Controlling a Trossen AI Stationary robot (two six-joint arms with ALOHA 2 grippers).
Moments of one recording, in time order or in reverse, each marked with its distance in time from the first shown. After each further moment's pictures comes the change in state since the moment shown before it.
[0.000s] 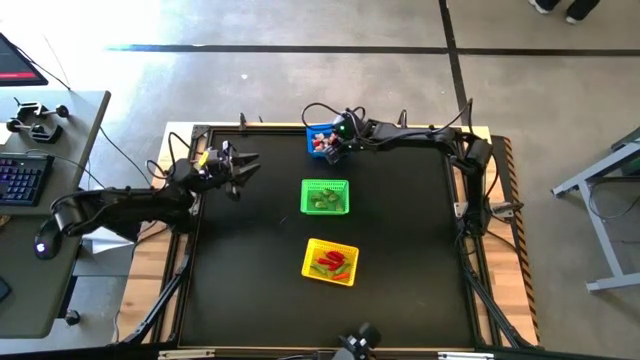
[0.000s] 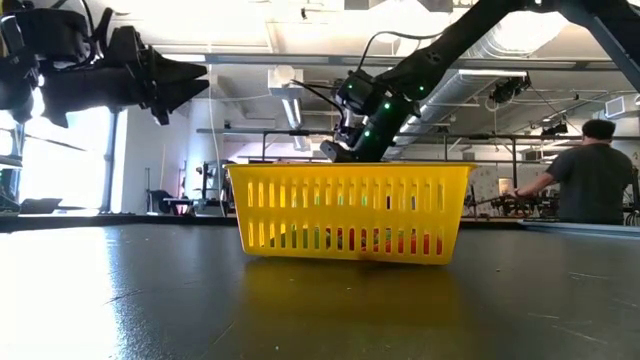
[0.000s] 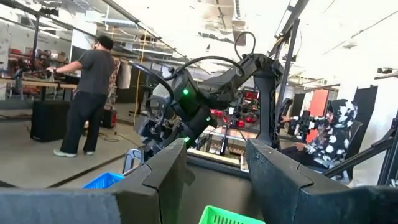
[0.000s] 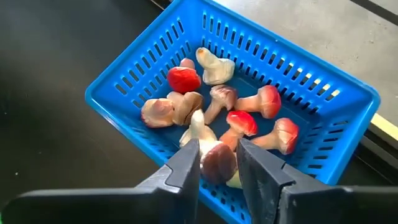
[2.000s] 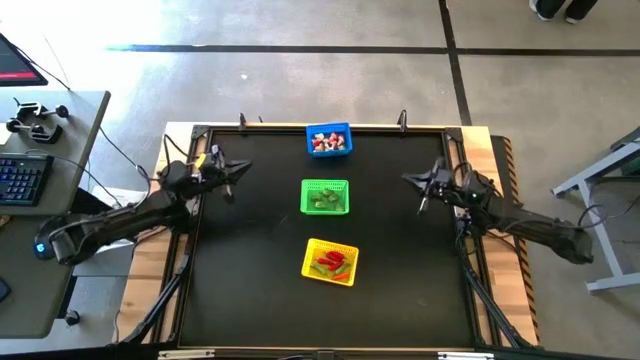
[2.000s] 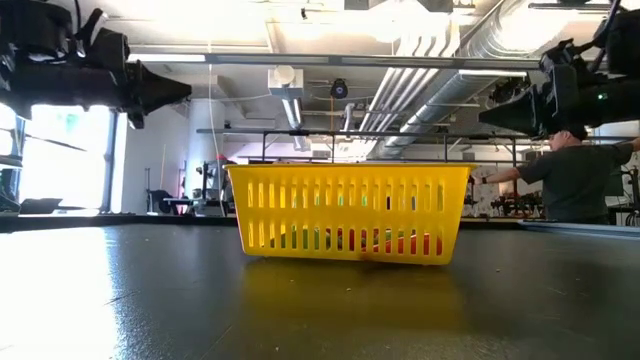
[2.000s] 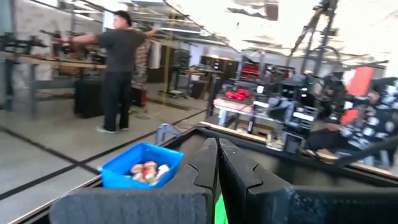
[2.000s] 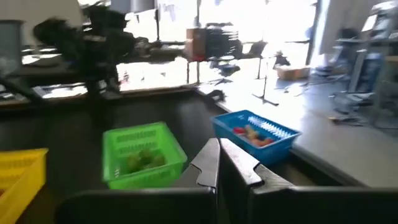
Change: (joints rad) left arm 0.001 -0.509 0.002 -0.647 -0.101 0.078; right arm 0.097 -1.820 -1.358 0.396 -0.149 -0.270
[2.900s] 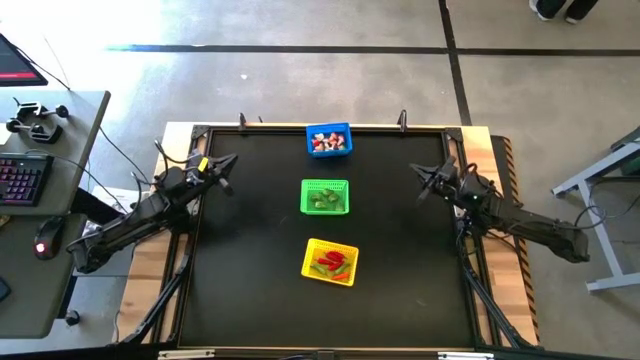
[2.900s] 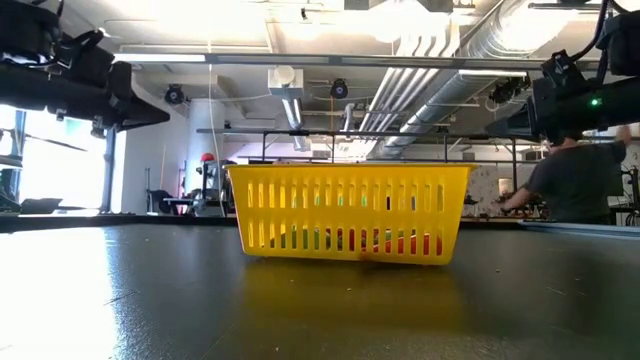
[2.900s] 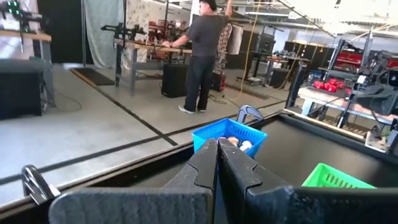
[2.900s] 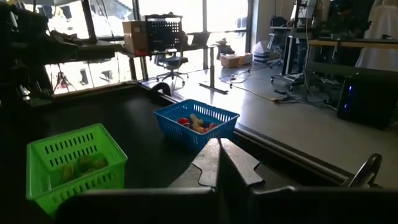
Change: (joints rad) left arm -0.056 -0.366 0.003 -0.502 -0.423 0.042; right arm 0.034 -0.057 0.000 -0.084 0.304 0.046
